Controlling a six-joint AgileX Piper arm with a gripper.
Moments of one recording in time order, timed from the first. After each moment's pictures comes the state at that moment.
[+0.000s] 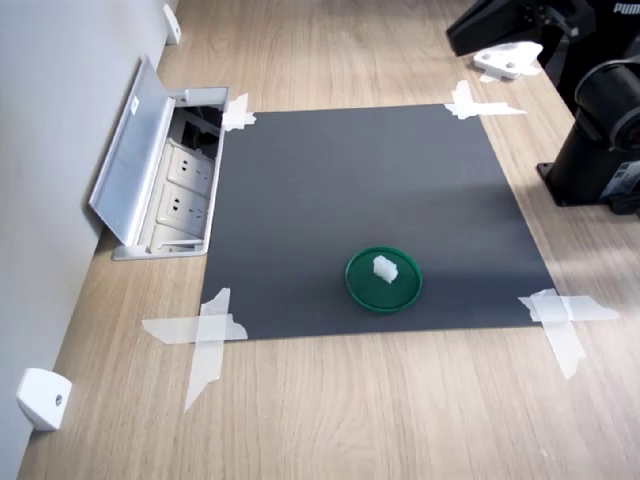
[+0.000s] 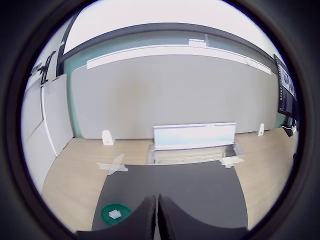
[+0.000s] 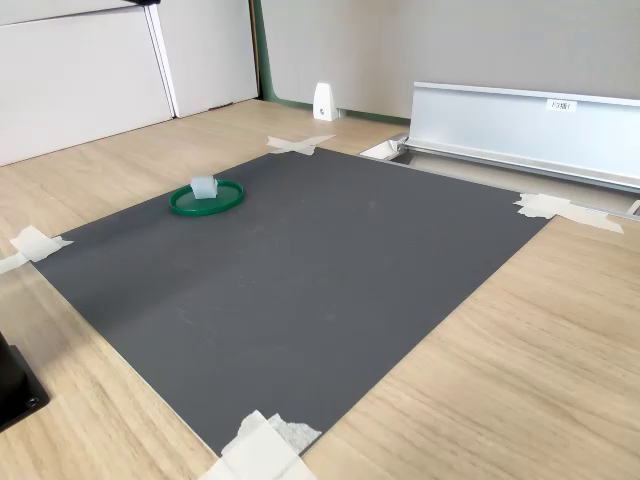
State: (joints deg) arm 2.8 19.4 -26.0 4.0 26.5 1.9
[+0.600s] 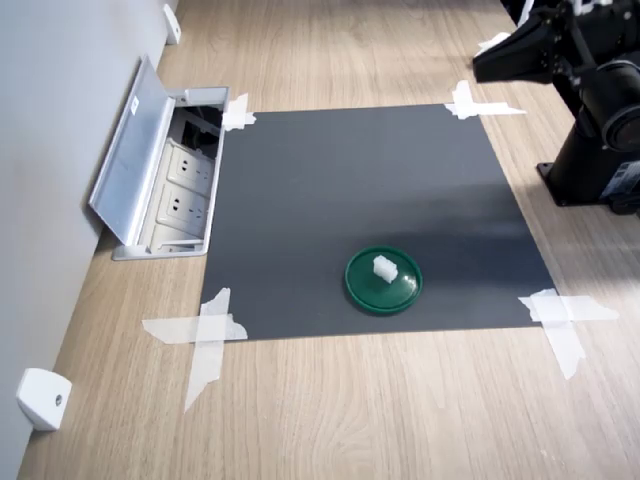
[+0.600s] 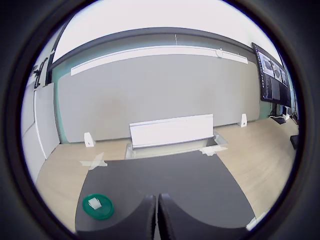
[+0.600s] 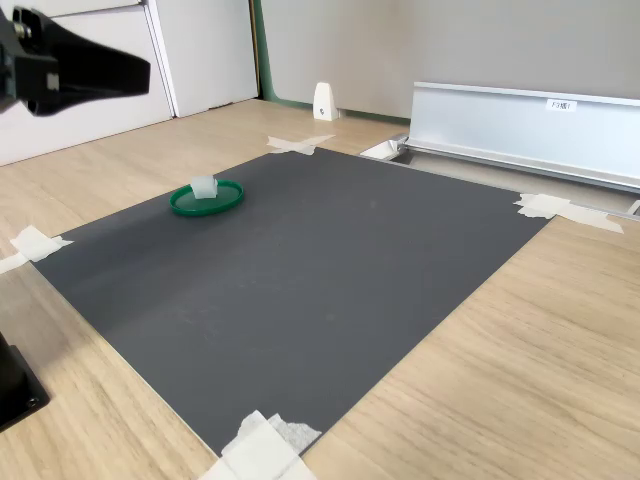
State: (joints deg) arm -4.8 -0.6 -10.7 5.0 27.0 1.9
